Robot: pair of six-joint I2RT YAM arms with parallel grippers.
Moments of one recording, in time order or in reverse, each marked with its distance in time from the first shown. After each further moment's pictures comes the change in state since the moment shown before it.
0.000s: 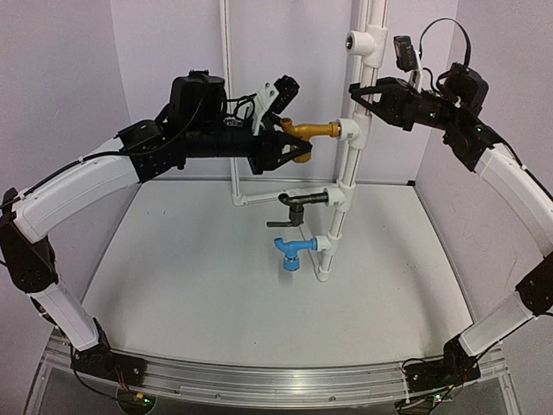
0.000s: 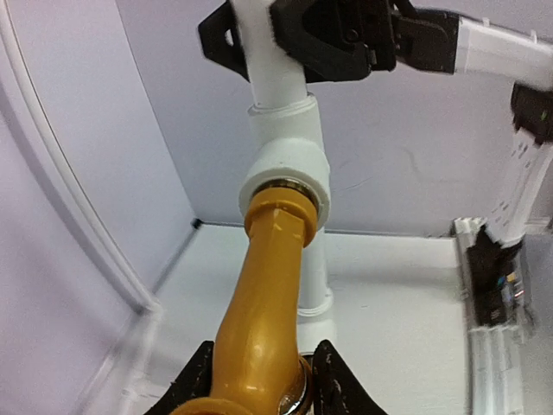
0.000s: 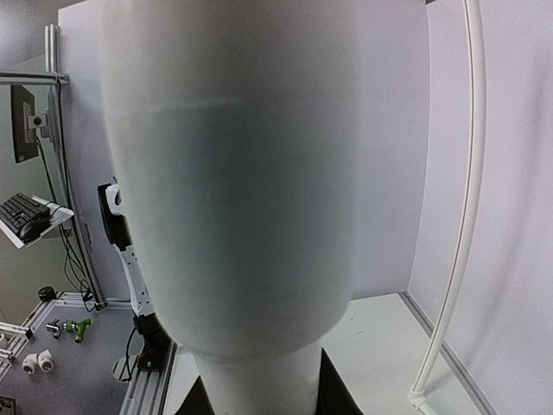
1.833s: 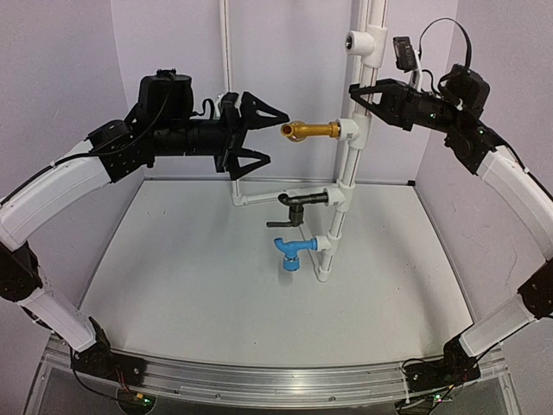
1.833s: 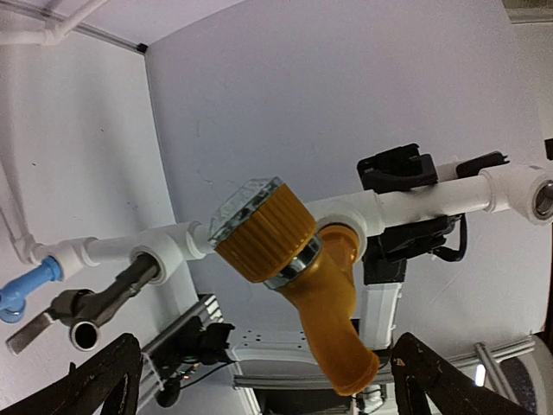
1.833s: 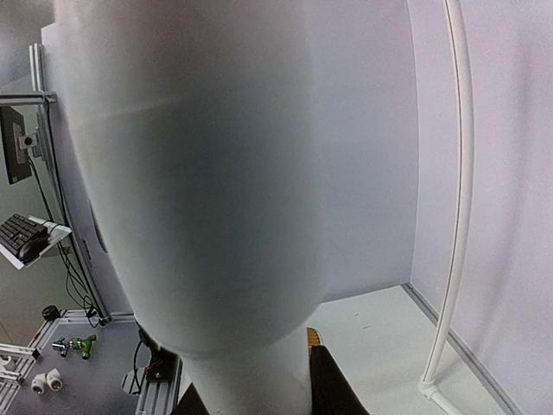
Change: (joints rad) left arm 0.075 -0.142 -0.115 -0.031 0.061 -1.335; right arm 0.004 -0.026 -0.027 -0.009 0.060 0.062
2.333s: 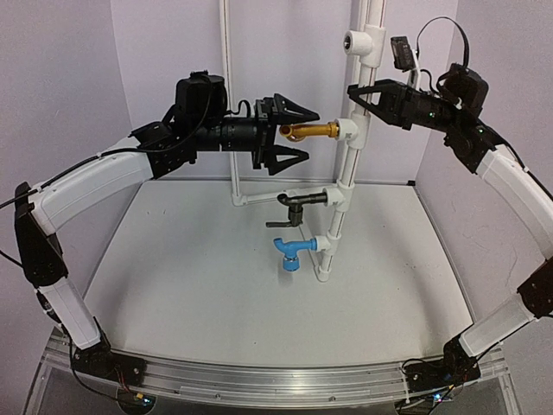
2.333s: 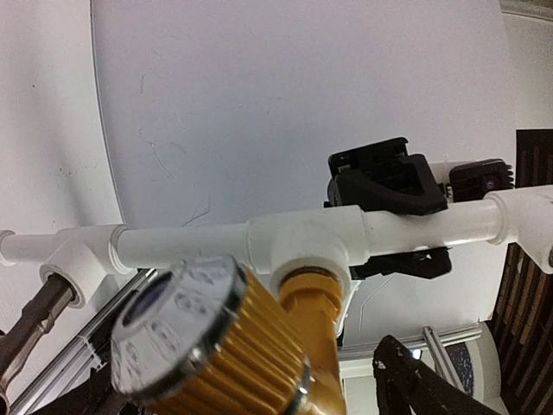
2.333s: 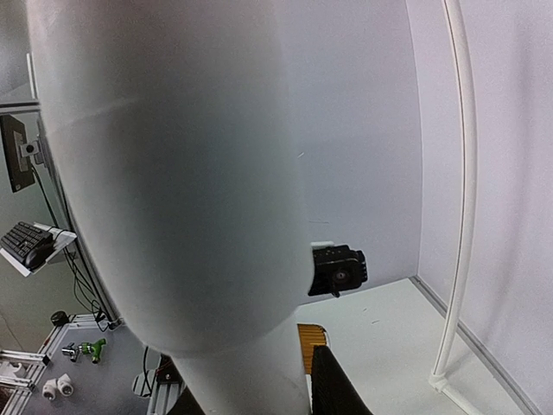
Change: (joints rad) left arm -0.001 0.194 0.103 0.209 0.199 -0.194; right arm 0.008 0.006 0.013 -0.024 0.001 0.022
